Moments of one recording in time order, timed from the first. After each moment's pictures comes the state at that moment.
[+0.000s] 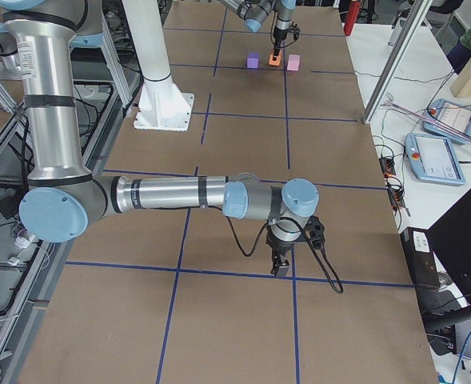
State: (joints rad) left arm -0.95 -1.93 -1.48 -1.75 -2.26 -0.69; right arm 1.52 -1.51 1.59 -1.72 2.29 -0.16
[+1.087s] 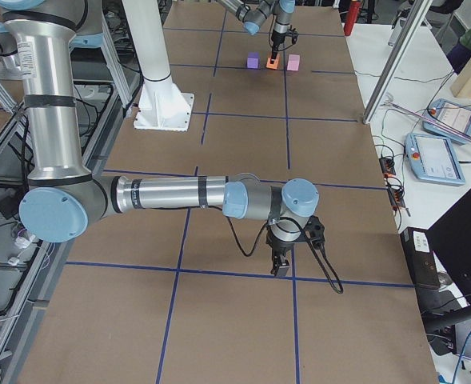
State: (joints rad) left arm -0.92 -1.93 -1.47 -1.77 -2.28 -0.69; right arm 1.52 -1.51 1.59 -1.72 2.29 -0.16
